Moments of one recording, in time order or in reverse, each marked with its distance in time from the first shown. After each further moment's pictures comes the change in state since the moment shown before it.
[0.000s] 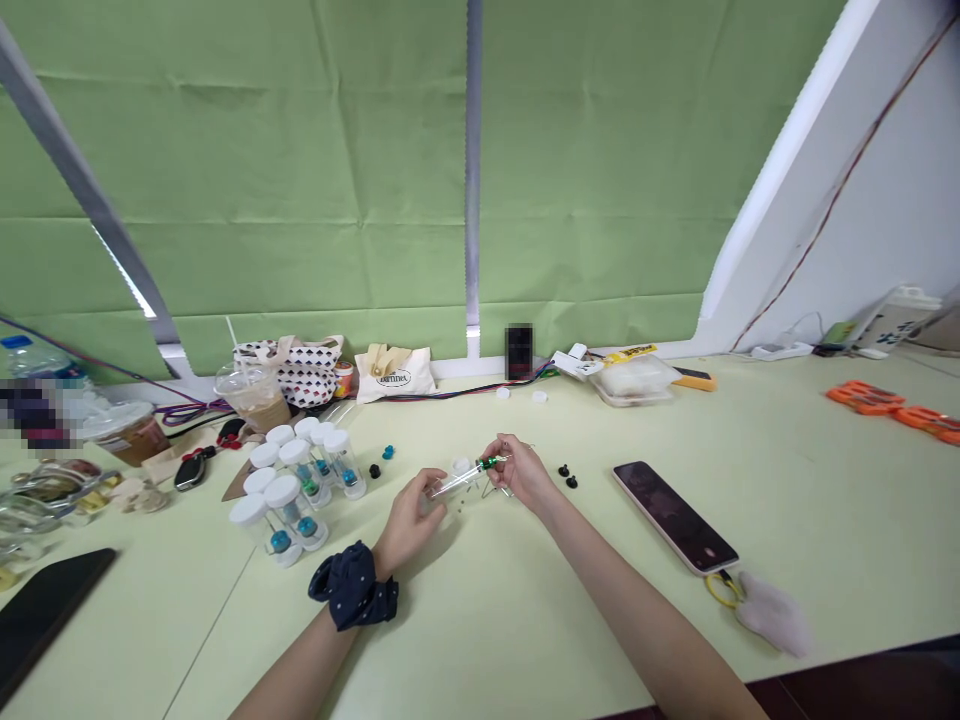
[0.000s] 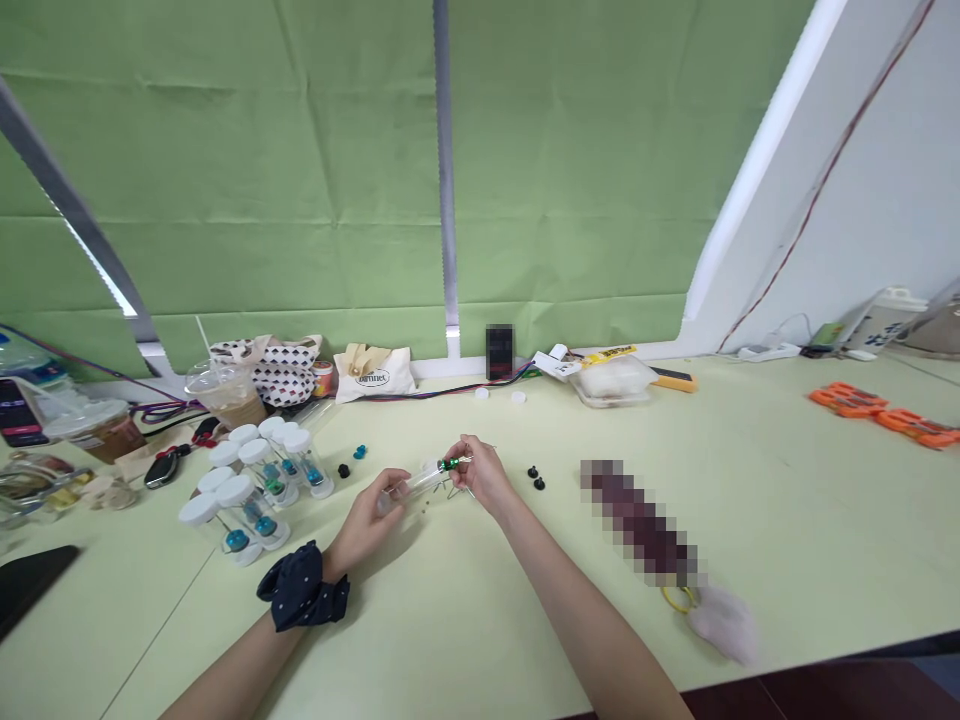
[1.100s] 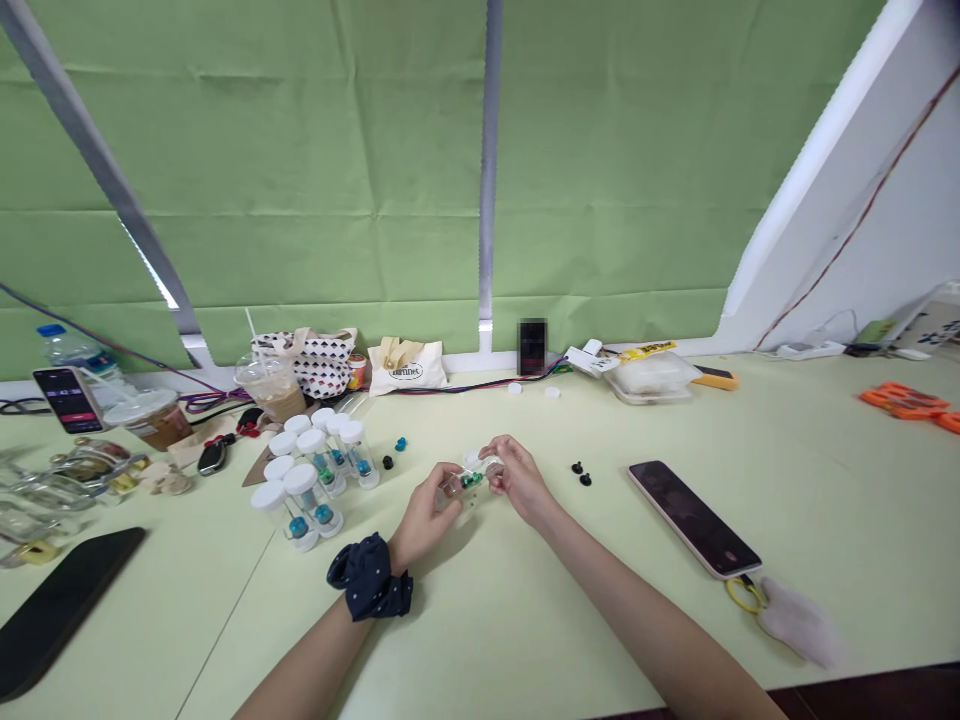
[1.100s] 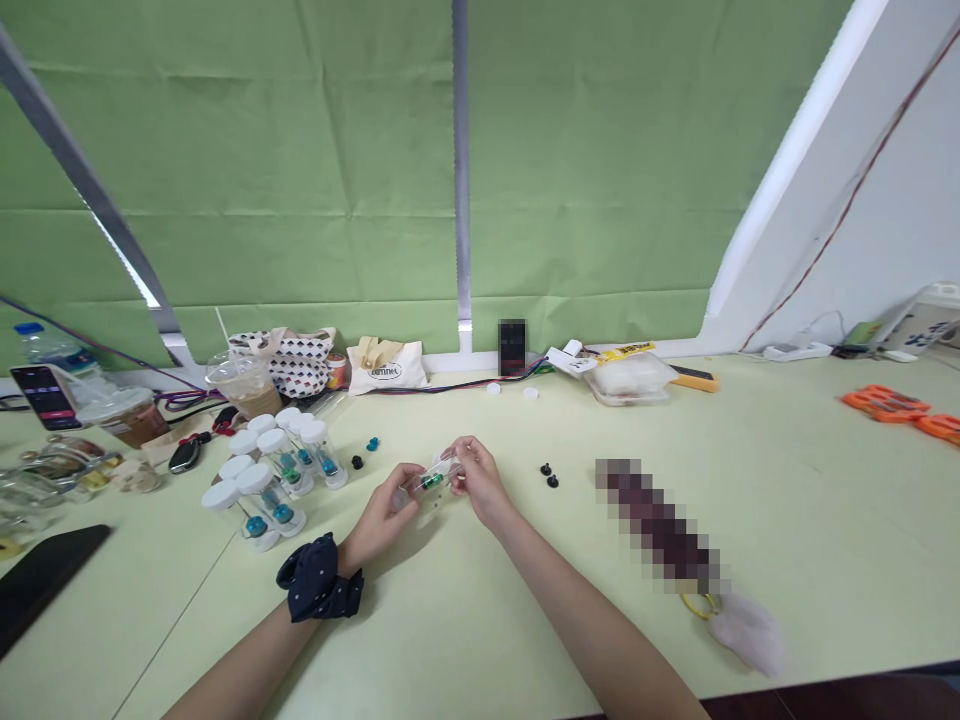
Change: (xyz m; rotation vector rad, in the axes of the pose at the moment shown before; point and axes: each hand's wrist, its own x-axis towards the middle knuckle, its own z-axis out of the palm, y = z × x) left_hand -0.004 0.011 0.001 -0.065 -0.056 0.000; right_hand -0.007 0.028 0.017 -0.026 -0.015 -0.137
